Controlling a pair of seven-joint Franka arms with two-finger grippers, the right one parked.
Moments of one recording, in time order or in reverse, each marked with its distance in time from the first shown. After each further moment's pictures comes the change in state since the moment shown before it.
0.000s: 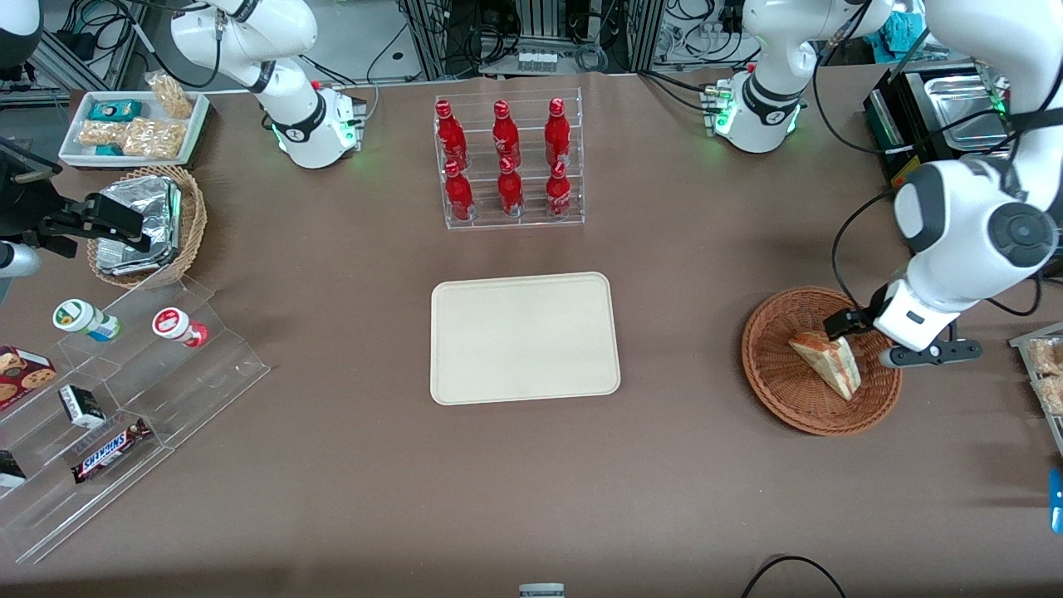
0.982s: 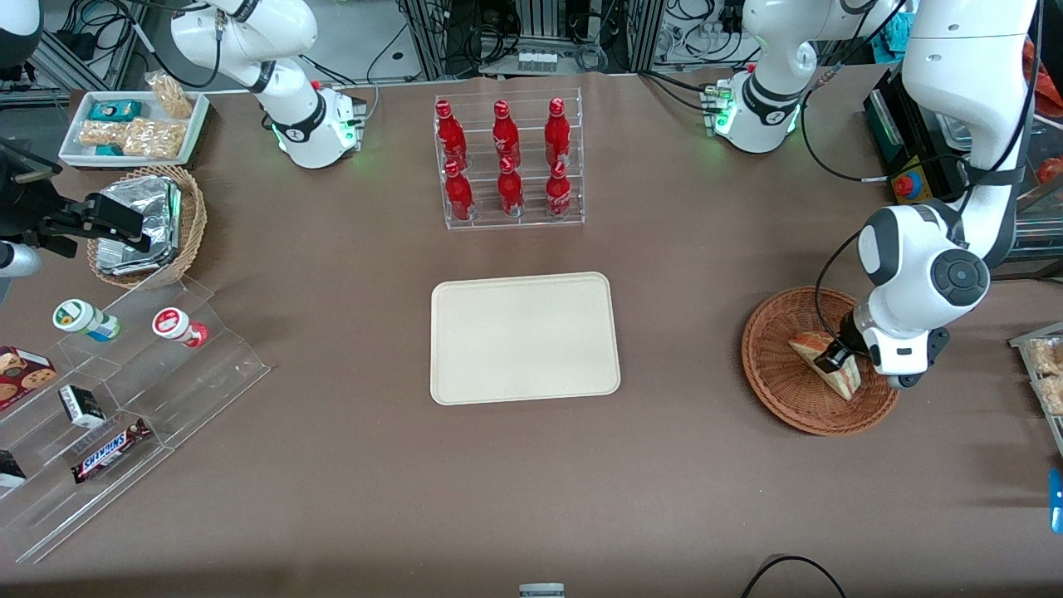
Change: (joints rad) arm 0.000 0.150 -0.001 -0.002 -0.001 0.124 -0.629
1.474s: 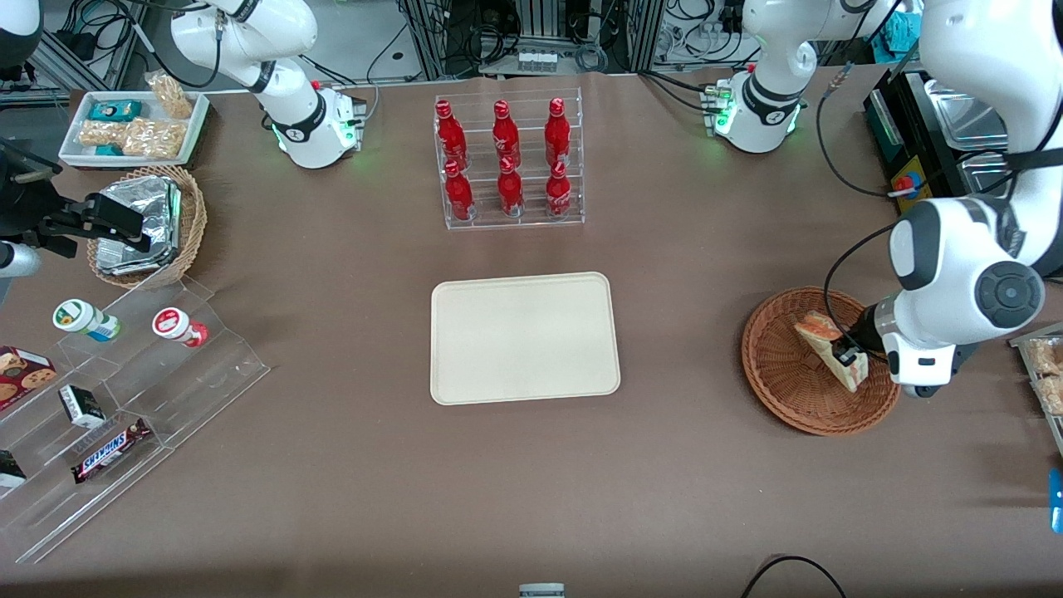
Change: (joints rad) arm -0.033 -0.027 -0.046 0.301 0.003 -0.472 0.121
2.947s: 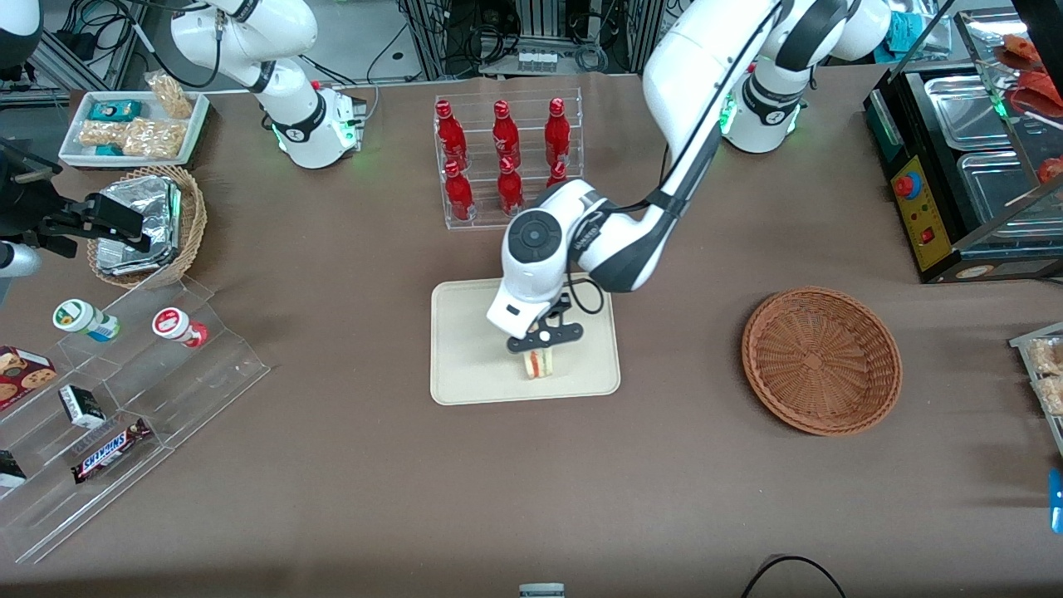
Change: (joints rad) arm -0.714 0.450 -0.041 0.444 -0.042 0.203 -0.330
